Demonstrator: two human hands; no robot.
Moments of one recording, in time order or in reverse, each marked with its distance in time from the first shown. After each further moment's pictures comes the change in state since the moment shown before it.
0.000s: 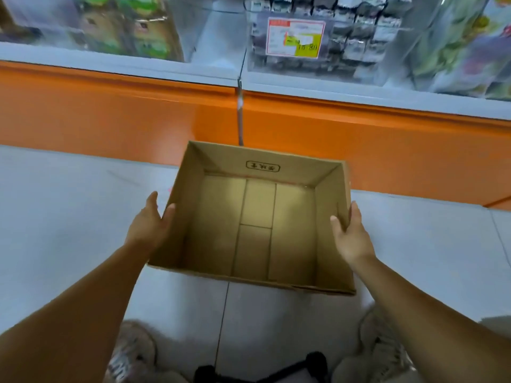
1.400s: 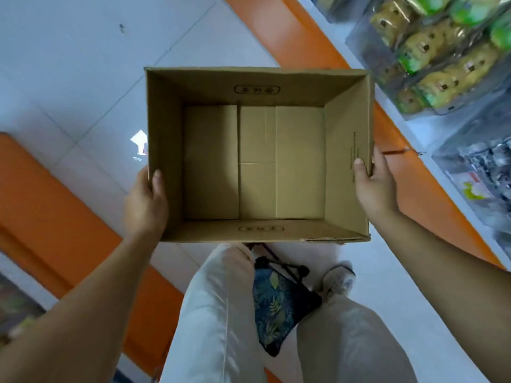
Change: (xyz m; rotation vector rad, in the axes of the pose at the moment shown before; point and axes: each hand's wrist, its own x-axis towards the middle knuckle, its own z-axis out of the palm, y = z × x) left_hand -0.244 -0.117 -0.331 -0.497 0.298 -0.770; right_hand -0.175 -0.394 -0.015 -0.248 -0.466 -0.403
